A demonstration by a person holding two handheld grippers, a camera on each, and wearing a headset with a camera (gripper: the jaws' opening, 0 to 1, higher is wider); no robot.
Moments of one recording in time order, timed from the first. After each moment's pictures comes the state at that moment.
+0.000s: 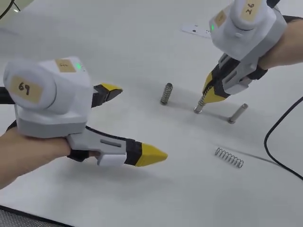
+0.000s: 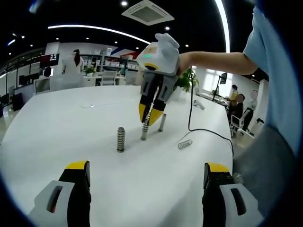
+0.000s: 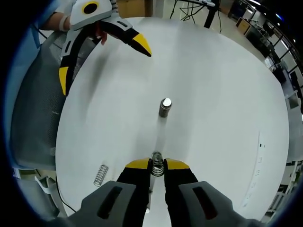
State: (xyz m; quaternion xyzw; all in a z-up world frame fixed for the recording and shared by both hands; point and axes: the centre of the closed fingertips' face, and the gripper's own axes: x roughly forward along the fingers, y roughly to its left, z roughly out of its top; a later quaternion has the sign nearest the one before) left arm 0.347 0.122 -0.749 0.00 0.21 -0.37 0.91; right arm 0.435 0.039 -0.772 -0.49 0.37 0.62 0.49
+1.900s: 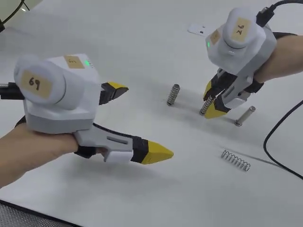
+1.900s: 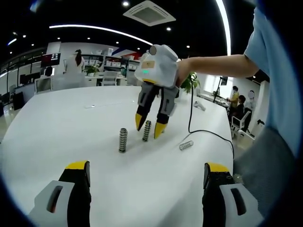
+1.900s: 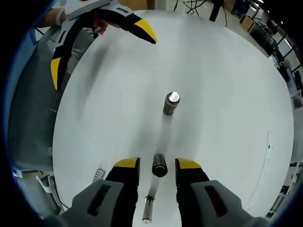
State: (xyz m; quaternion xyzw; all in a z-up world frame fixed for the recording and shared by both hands) left arm 0.351 0.124 -0.747 -0.01 0.21 -0.37 0.91; right arm 0.433 0.038 -0.796 -0.49 0.38 0.62 0.48
